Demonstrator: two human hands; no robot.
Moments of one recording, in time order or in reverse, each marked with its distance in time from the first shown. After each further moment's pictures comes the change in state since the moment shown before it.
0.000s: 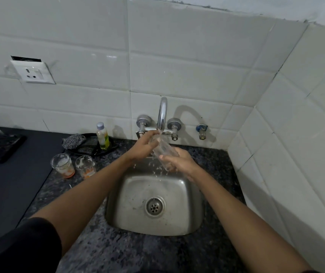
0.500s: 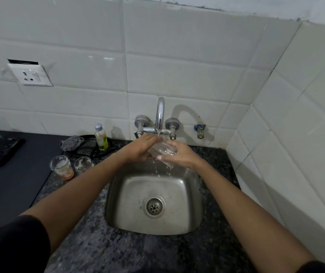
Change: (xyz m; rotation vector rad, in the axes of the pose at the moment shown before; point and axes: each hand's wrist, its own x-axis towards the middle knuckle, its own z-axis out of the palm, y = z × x) left_hand 0.001 -0.002 -0.022 0.933 -0.204 0.629; right_hand 0.009 -0.014 -0.020 -0.277 -0.060 -0.108
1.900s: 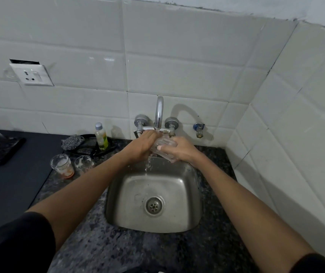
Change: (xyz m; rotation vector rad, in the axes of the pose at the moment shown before) left_hand 0.001 0.014 0.004 0.076 0.093 -0.045; right_hand 0.001 -0.011 -0.007 -0.041 0.067 0.013
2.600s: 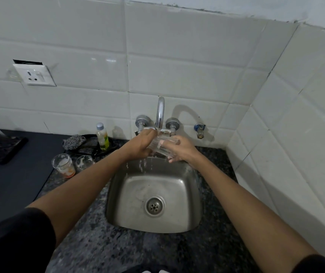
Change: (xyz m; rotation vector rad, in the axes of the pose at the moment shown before) left_hand 0.003 -0.007 -0.007 -0.067 -0.005 -0.052; right_hand -0.003 -0.004 0.004 0.226 0.043 0.047
